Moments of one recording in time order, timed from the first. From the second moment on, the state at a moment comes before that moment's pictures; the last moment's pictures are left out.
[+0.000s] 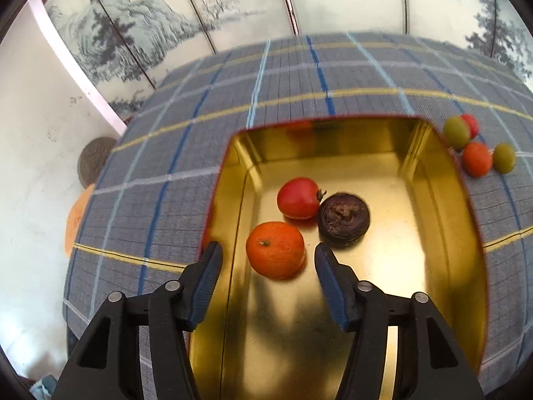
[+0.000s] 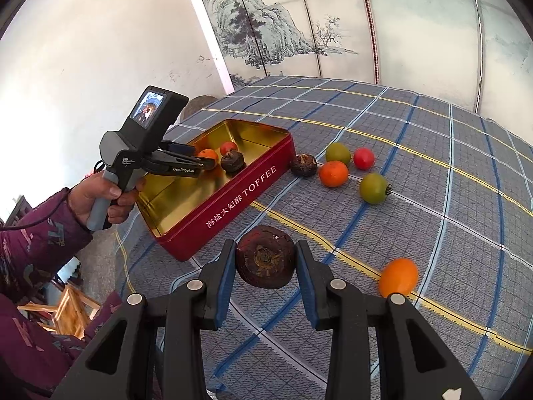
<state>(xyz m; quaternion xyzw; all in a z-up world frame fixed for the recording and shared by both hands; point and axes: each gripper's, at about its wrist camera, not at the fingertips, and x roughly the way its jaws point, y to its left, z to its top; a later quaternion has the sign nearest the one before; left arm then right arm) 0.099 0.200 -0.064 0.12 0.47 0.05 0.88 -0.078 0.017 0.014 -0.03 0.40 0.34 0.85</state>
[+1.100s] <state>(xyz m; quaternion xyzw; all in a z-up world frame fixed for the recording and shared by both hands) -0.037 0.264 0.050 0.03 0.31 0.13 0.94 -0.011 0.214 -0.005 -0.06 0.43 0.46 0.77</state>
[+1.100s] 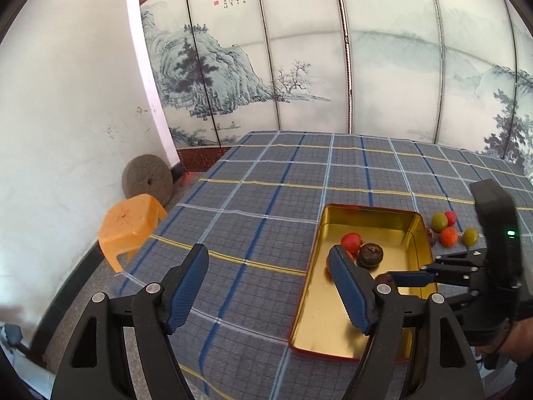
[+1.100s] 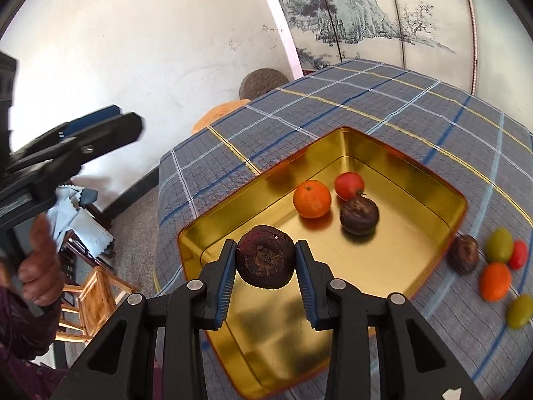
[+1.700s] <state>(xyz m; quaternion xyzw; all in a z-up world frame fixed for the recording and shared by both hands) -0.047 0.263 0.058 0.04 0.30 0.13 0.95 0.005 0.242 -0.018 -0.07 0.44 0.45 0.77</state>
